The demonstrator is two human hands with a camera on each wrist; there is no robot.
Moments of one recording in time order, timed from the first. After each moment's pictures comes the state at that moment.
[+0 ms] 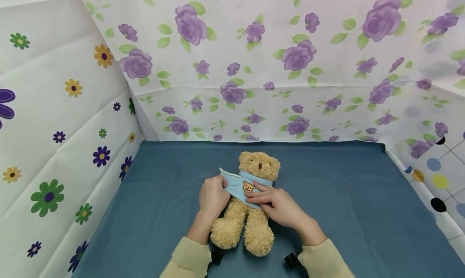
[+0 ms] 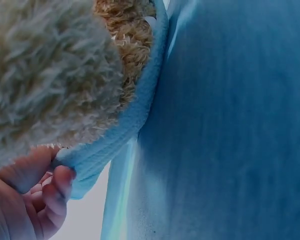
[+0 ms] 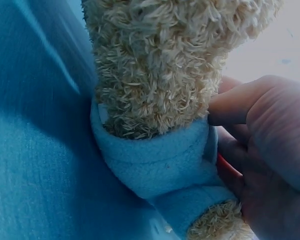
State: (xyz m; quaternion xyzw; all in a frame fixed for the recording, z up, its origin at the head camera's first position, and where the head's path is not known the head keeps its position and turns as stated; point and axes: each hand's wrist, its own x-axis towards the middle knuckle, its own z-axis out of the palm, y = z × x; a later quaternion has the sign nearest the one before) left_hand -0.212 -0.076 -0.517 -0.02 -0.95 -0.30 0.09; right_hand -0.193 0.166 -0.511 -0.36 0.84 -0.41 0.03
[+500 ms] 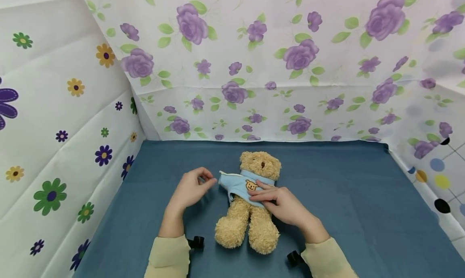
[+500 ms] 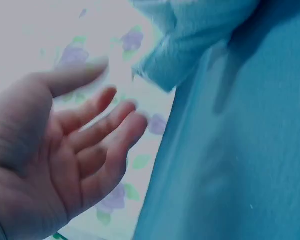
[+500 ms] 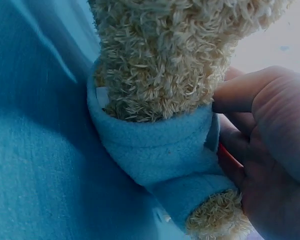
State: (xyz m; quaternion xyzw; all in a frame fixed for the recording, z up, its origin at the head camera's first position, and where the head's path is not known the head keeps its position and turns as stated) left_hand -0.222 -0.157 -0.484 -0.10 -0.89 -0.44 -0.03; right_hand -0.198 0.173 -0.514 -0.35 0.81 -0.46 0.06
